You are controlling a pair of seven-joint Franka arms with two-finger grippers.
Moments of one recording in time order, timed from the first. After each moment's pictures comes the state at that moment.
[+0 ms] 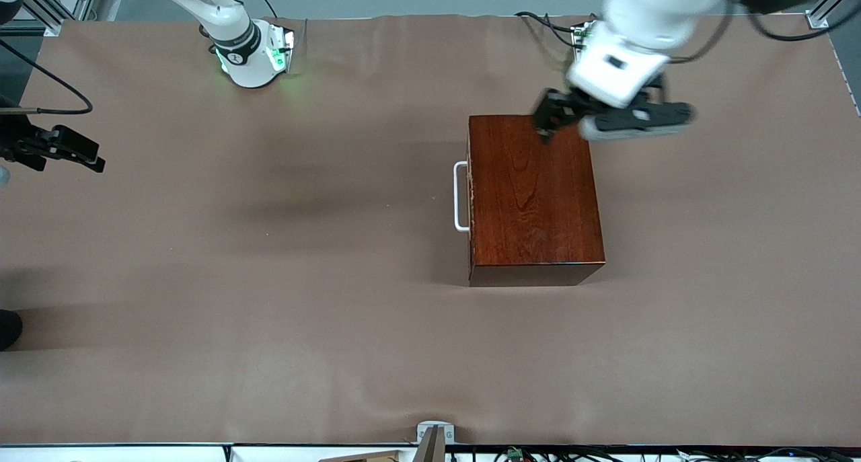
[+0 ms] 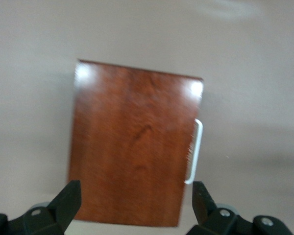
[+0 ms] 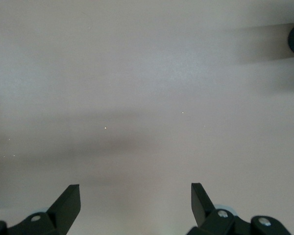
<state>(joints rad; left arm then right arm) -0.29 0.10 -0.31 -1.47 -0.02 1.65 -0.72 0.01 0.02 -0.06 -1.55 0.00 1.54 -0.01</state>
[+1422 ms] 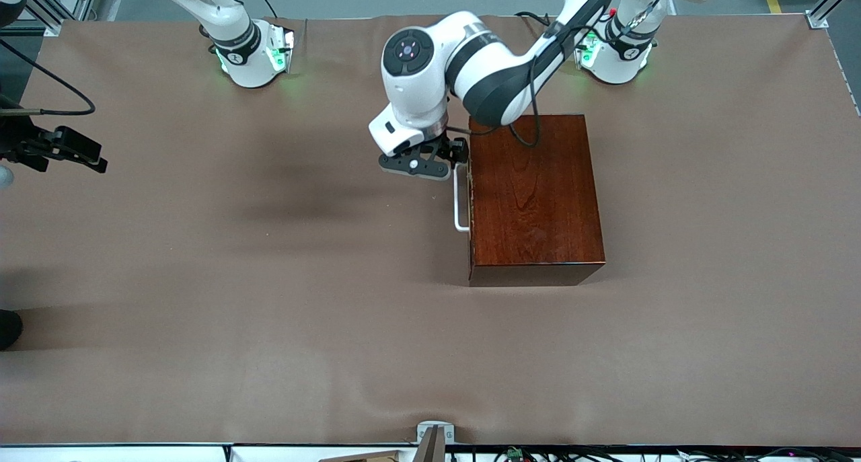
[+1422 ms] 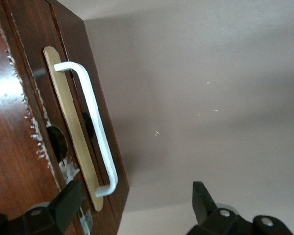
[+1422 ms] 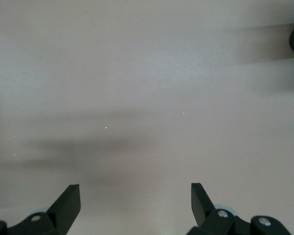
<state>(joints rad) -0.66 0.56 -0.30 -1.39 0.18 1.83 -0.75 0.02 0.02 -0.06 -1.55 0.00 1.54 -0.01</state>
